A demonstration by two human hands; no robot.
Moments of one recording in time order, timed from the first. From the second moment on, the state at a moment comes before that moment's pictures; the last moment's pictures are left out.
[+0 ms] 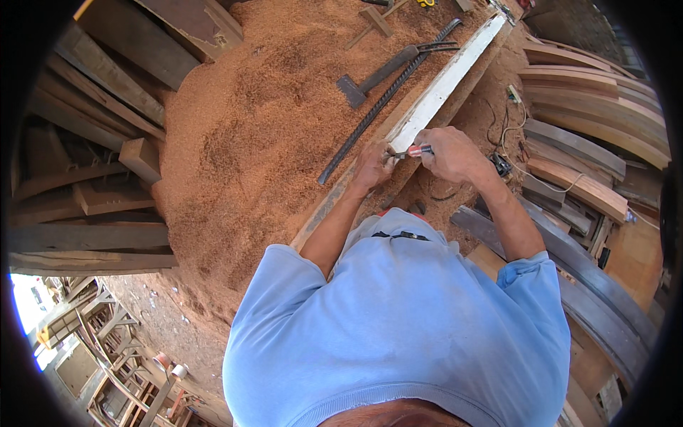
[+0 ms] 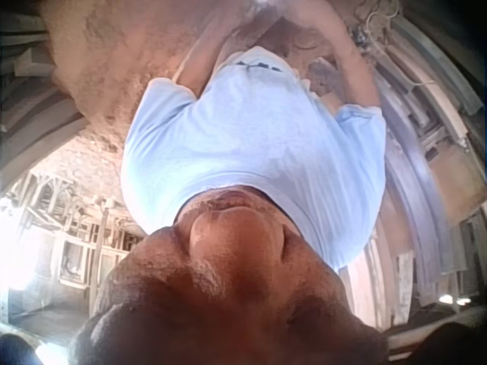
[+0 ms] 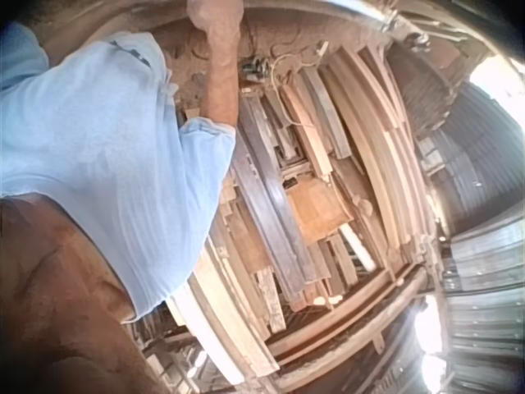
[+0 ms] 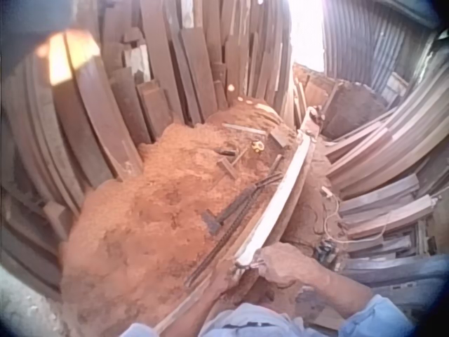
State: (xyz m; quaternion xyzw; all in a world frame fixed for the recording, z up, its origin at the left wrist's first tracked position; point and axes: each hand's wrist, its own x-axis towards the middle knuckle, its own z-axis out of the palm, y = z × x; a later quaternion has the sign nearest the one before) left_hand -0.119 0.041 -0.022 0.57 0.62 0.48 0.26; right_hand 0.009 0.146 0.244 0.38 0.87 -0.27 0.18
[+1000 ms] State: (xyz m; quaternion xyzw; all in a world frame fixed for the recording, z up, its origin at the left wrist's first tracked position) left_hand -0.112 0.039 -0.017 0.55 0.65 0.45 0.29; right_hand -0.012 0.131 0.238 0.31 0.89 -0.16 0.29
